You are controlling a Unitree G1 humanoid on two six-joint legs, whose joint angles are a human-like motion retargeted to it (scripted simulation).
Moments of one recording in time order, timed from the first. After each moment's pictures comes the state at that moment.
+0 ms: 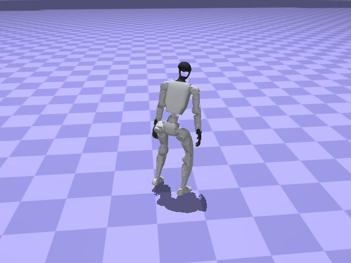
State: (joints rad) left arm -0.40 0.14 0.00 1.54 0.21 0.22 -0.16; right arm -0.36 -0.21 -0.10 1.51 -0.28 -0.10 -0.04; waist 0.07 -0.06 0.15; left_leg -0.69 -0.03 0.04 0.71 -0.16 0.02; right_leg -0.66 -0.23 -0.14 0.66 -0.17 0.14
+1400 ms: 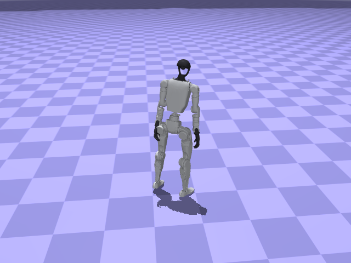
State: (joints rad) left arm -0.05 0.01 0.16 1.62 0.12 0.14 -0.02; right arm -0.06 -0.19 0.00 1.59 -0.46 -0.08 -0.16; waist 0.02 0.00 0.06; left_leg -0.29 0.02 0.01 0.11 0.11 -0.10; right_leg -0.25 -0.17 -0.31 0.04 0.08 0.07
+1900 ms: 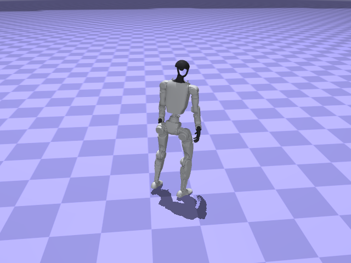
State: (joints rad) left arm -0.23 0.06 0.14 1.46 0.04 0.21 -0.10; right arm -0.22 -0.16 0.02 1.37 -0.37 -0.01 0.13; waist 0.01 -0.02 -0.04; left_leg -0.35 0.01 0.01 0.32 0.02 -0.03; right_leg -0.33 -0.21 -0.32 0.32 -0.07 0.11
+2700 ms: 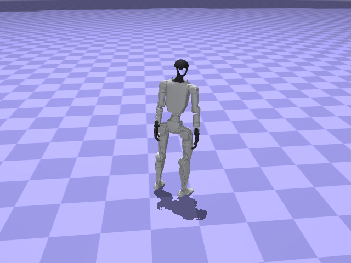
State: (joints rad) left arm 0.03 0.04 0.21 1.68 0.07 0.25 -0.10; right arm 0.02 -0.22 -0.10 1.70 -0.41 0.13 0.02; waist 0.00 0.00 -0.01; left_leg -0.10 0.02 0.02 0.01 0.13 -0.10; right_leg -0.09 -0.15 -0.40 0.02 0.06 0.10
